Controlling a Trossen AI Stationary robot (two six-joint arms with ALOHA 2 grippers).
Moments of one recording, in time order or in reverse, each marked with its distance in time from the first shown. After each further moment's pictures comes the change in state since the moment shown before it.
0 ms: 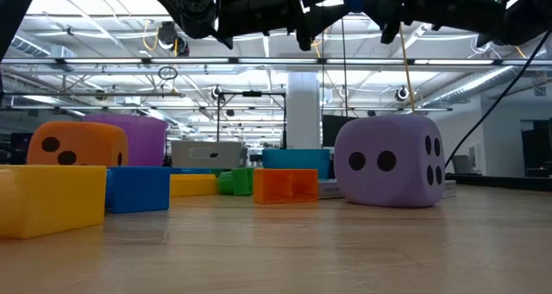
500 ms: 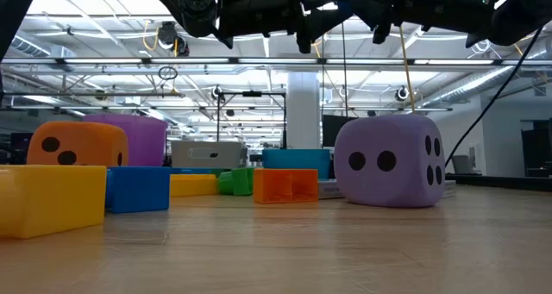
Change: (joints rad) left arm 0.001 0.001 0.017 -0.053 -0.007 0.009; right arm -0.001 0.082 0.037 0.037 0.001 -0.026
